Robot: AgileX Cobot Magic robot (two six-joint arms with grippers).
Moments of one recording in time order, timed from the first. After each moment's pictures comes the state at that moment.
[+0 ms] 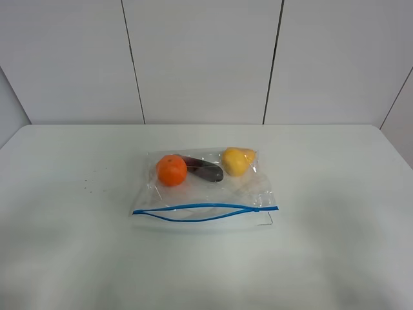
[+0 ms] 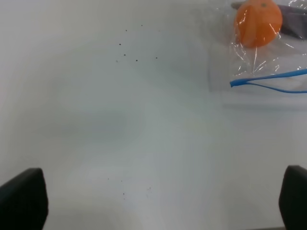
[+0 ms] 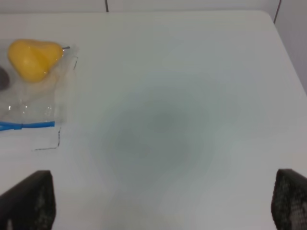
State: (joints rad) left arm -0.02 -0.01 -0.49 0.01 1.06 0.02; right arm 0.00 0.00 -0.50 0.02 1.02 -0.02
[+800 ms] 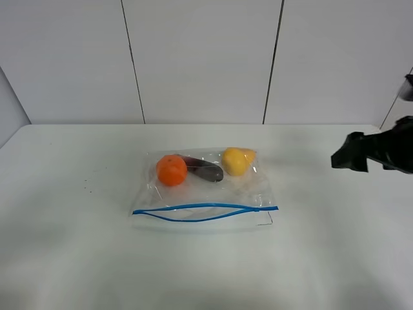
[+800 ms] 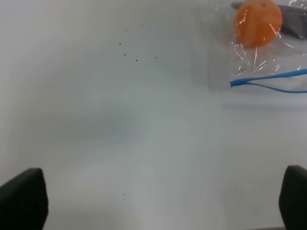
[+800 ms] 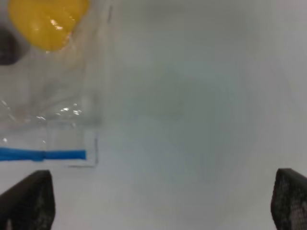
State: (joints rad) left arm -0.02 -0.01 -0.49 0.01 1.06 0.02; right arm 0.00 1.18 -0.78 0.31 0.61 -0.24
